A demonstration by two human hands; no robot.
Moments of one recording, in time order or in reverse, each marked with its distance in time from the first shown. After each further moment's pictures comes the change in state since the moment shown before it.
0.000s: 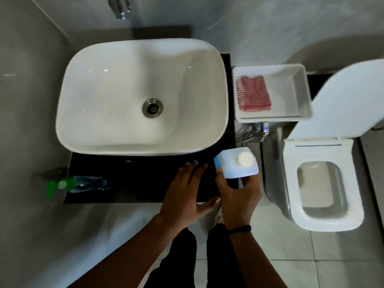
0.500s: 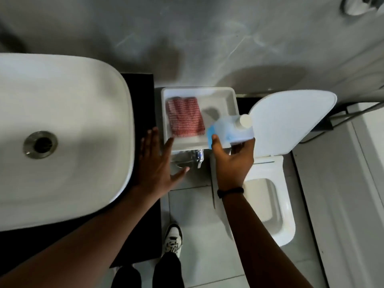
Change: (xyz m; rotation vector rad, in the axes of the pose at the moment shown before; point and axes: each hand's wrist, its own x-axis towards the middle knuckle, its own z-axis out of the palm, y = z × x) left_hand 0.234 0.067 0.070 0.231 0.045 -0.010; right_hand 0.261 0.003 -0.048 0.103 0.169 -0.150
